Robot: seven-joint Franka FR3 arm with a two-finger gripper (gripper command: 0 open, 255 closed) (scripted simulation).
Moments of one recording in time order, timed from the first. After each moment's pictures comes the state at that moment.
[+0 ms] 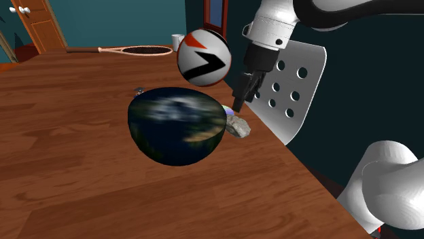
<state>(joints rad) 0.21 -0.64 0.14 -2.26 0.23 1.79 0.01</state>
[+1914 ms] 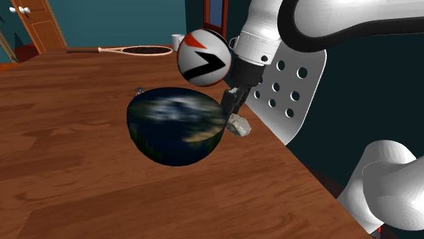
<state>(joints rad) 0.25 -0.59 0.19 -2.31 0.28 1.92 0.01</state>
